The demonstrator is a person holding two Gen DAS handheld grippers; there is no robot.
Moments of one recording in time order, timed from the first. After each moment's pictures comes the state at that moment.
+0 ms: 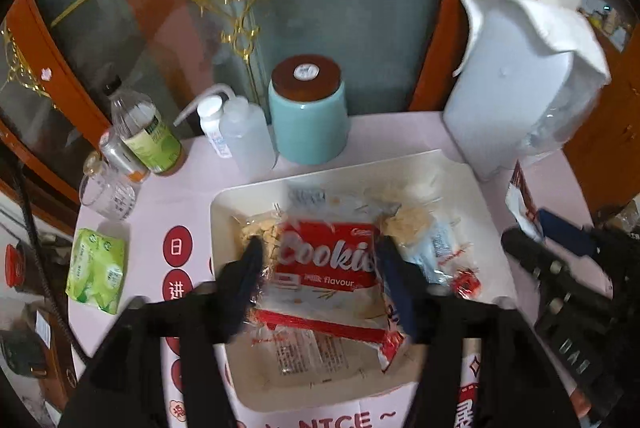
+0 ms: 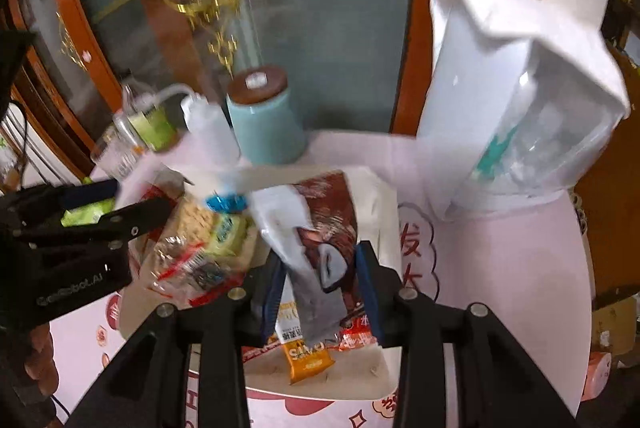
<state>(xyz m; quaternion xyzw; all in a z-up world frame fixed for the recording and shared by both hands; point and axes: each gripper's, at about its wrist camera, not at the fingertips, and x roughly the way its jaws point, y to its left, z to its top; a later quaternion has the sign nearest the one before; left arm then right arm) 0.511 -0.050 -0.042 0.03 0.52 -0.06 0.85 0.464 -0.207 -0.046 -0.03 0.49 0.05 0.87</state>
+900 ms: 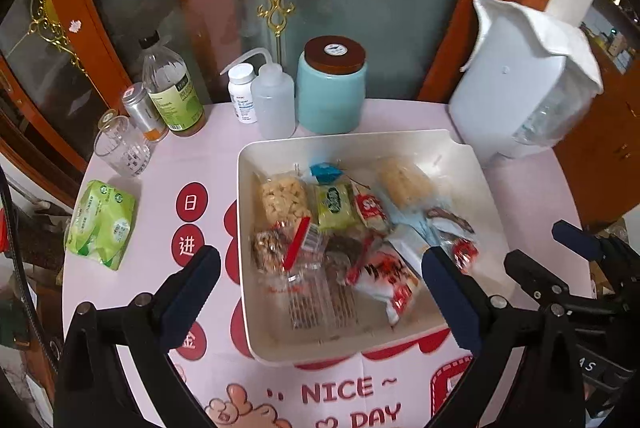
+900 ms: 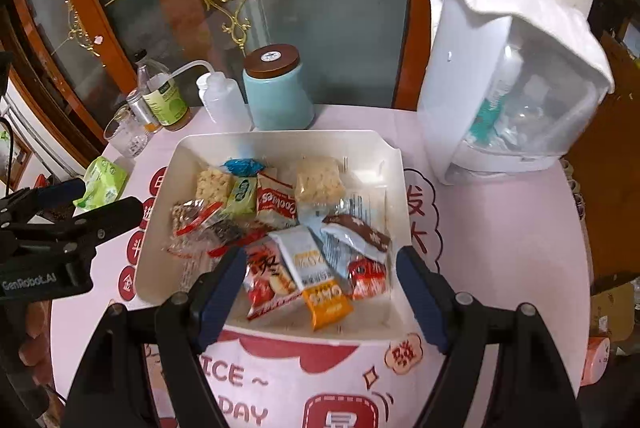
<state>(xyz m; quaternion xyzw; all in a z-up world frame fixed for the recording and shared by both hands) 0.451 -0.006 -0.025 -0.01 0.52 -0.06 0.85 0.410 -0.194 -0.022 -0.03 0.50 0.05 0.86</state>
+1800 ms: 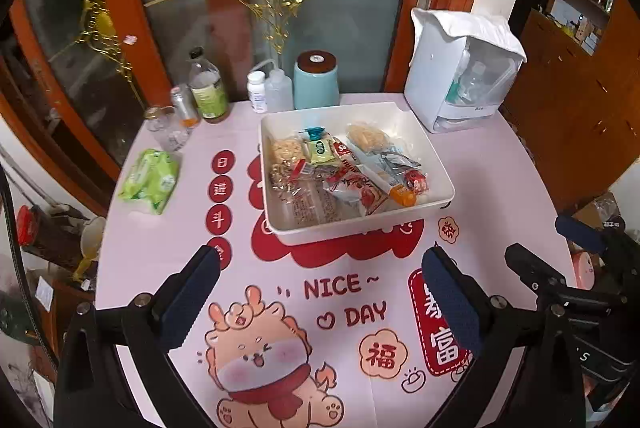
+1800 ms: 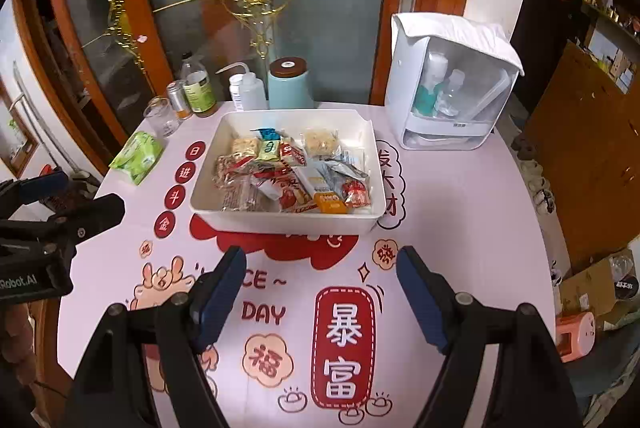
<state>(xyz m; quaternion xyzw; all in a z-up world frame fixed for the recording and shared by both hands) 0.248 0.008 0.072 0.01 0.48 -0.07 0.87 0.225 -0.182 0.058 -0.05 0.47 0.03 0.88</state>
